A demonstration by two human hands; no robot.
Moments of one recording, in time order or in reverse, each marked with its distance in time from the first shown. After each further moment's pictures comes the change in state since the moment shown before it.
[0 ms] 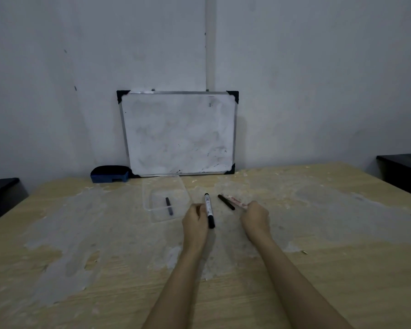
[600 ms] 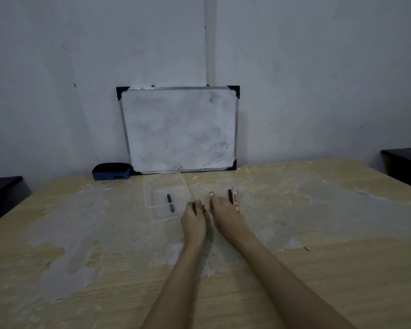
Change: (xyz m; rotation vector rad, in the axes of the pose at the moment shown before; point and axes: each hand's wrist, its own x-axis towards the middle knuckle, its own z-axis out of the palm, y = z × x) left_hand 0.003 -0.005 0.004 -0.174 0.075 -0.153; right_hand -0.022 -0.020 0.032 -0.218 -0.088 -0.734
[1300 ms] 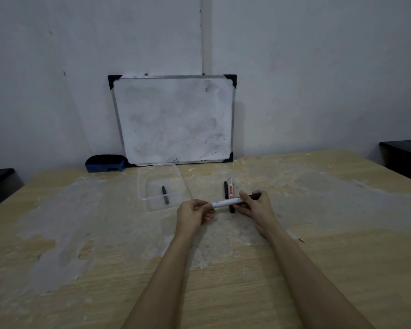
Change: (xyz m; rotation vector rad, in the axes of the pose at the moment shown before) left_hand 0.010 -0.007 -0.004 -0.046 -0.308 -0.092; right_hand -0.018 0.055 -0.027 1.519 0.295 0.614
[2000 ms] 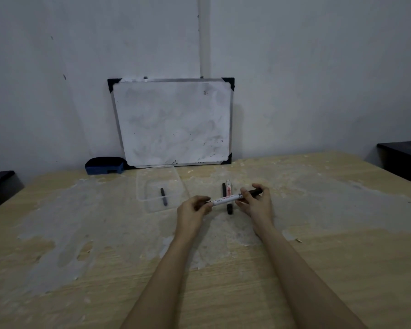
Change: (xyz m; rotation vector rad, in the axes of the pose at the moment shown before) left_hand -0.005 0.005 0.001 0.212 0.080 0.214; right_hand 0.003 0.001 0.005 0.031 0.121 -0.155
